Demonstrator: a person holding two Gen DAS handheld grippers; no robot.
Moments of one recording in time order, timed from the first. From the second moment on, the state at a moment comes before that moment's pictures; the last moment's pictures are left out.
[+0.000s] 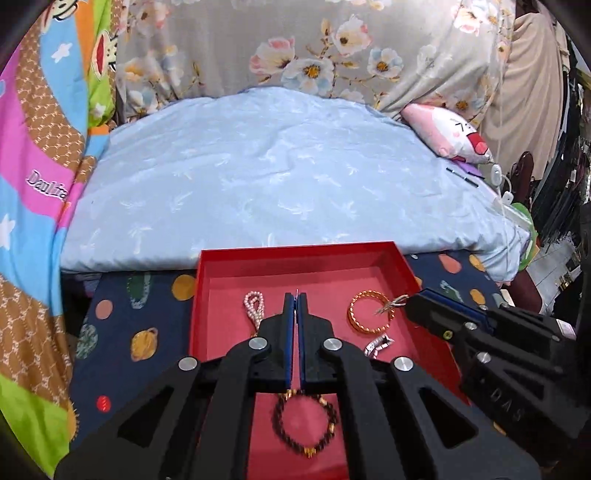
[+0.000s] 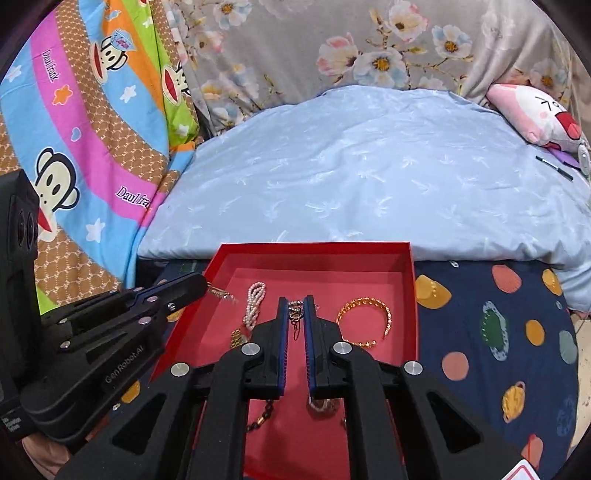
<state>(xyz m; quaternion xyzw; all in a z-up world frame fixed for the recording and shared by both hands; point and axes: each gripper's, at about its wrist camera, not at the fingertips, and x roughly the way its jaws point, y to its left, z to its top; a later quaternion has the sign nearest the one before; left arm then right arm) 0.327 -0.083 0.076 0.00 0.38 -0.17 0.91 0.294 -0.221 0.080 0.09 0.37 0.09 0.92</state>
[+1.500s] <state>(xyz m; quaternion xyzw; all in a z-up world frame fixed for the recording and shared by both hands) 0.141 0.017 0.031 -0.02 0.44 -0.09 0.89 0.078 -0.194 0.015 0.09 0.44 0.09 0.89</state>
